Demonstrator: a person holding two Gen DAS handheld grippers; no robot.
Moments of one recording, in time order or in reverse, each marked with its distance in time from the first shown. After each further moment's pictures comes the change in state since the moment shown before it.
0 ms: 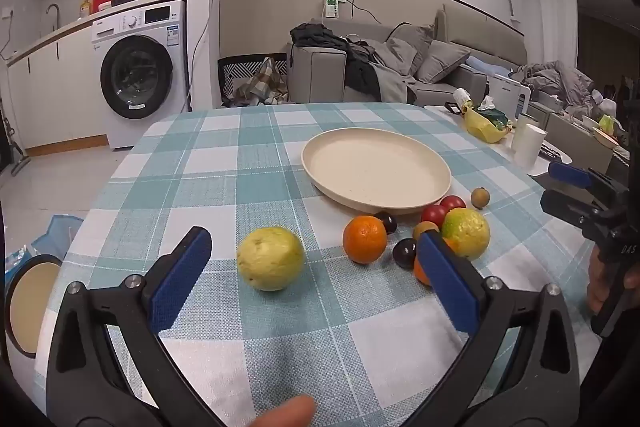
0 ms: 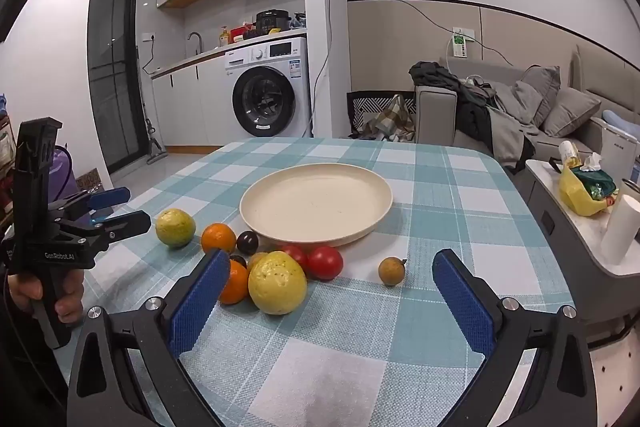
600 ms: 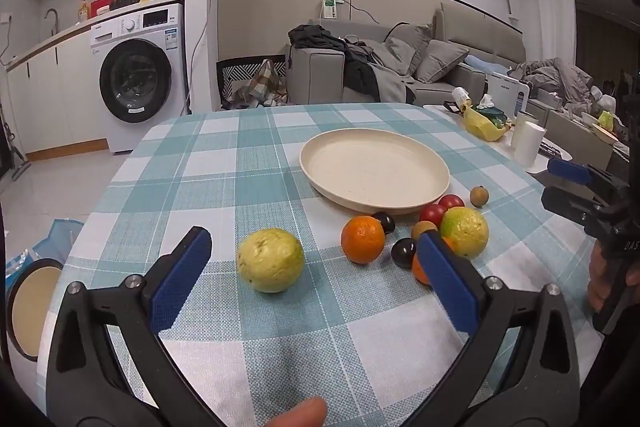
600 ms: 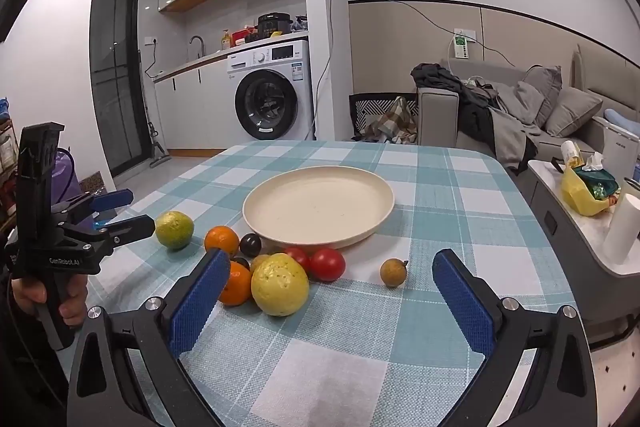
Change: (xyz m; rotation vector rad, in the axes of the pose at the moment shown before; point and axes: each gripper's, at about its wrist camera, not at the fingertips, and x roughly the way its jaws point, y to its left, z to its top) left arm -0.001 -0.003 0.000 0.027 -0.010 0.016; right arm -0.003 -0.003 0.001 0.028 0.001 0.028
